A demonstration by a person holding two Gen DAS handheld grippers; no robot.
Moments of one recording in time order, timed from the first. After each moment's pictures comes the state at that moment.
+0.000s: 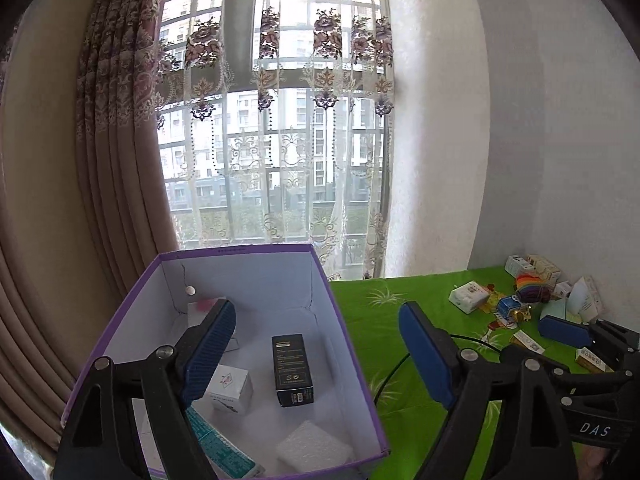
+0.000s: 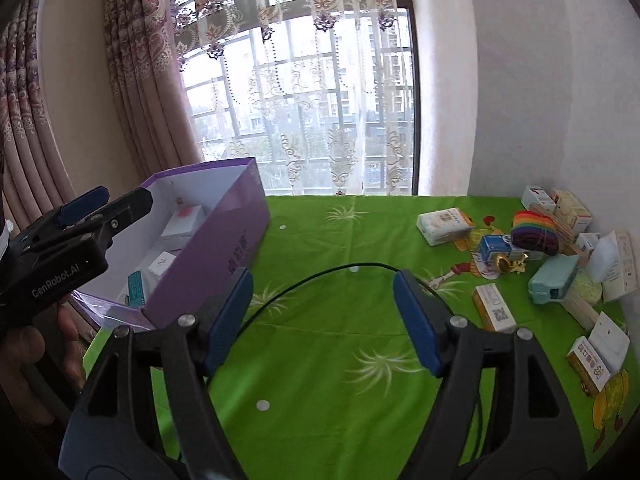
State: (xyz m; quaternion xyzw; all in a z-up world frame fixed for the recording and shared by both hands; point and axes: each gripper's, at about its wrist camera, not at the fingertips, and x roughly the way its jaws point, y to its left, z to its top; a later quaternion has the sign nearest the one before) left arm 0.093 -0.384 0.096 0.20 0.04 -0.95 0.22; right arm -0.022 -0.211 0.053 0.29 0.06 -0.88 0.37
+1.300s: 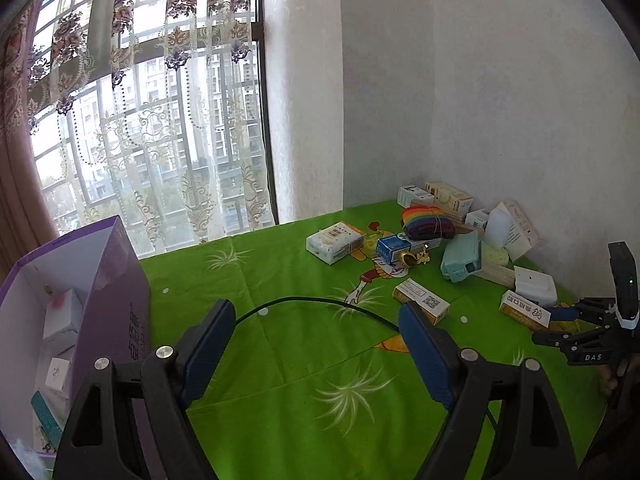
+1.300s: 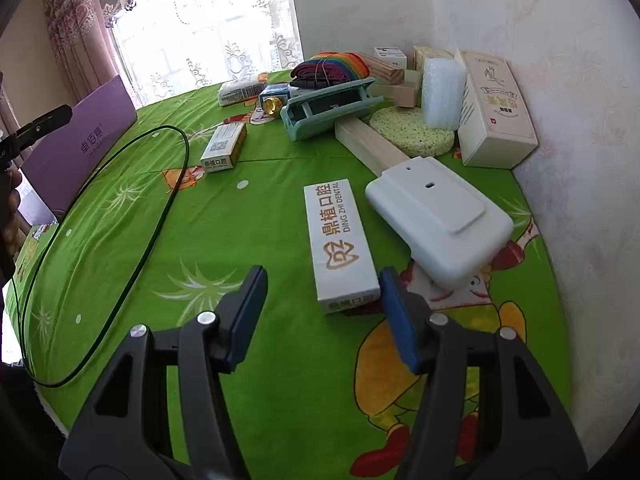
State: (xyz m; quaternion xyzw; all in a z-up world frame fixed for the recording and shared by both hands) left arm -0.002 -0.253 0.047 0.29 0.01 -0.95 0.07; right arm -0.133 0.027 -0.052 0.41 0.10 -0.85 0.32
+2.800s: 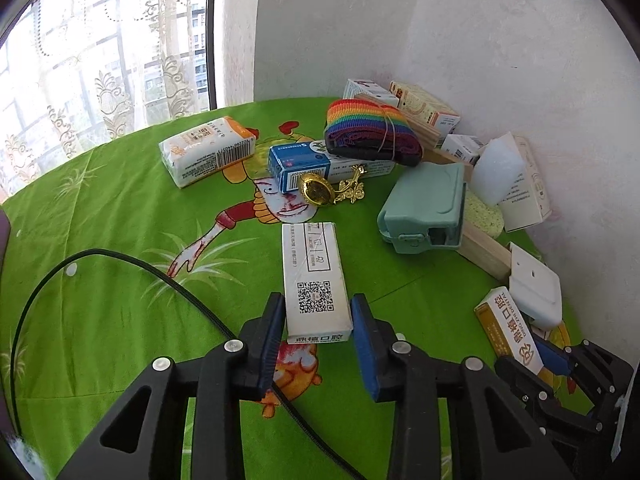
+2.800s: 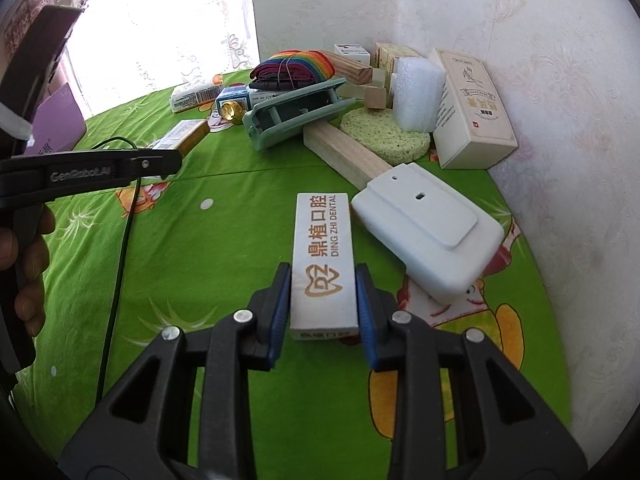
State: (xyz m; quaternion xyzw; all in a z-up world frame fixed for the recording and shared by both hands) left arm -0.135 -0.177 -0.036 0.45 0.09 -0.89 0.02; right arm -0.139 0.002 -0.055 0.41 0.10 -0.88 0.23
